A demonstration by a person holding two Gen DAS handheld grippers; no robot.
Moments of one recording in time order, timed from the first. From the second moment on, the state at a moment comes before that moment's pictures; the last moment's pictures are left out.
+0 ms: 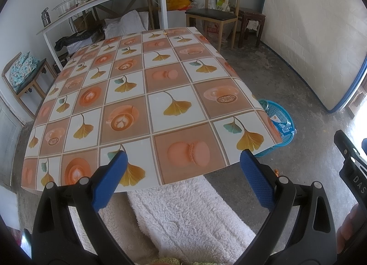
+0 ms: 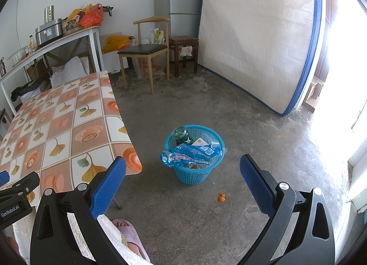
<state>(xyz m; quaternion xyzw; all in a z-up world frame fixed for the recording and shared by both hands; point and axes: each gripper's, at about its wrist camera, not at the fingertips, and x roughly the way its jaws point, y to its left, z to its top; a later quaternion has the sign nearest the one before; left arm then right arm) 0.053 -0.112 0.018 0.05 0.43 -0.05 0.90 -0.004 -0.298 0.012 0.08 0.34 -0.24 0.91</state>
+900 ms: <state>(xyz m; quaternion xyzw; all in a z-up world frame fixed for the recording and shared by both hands) 0.048 -0.118 0.016 0.05 0.43 -0.06 0.90 -0.004 -0.299 0.012 0.08 0.34 -0.24 0.91</state>
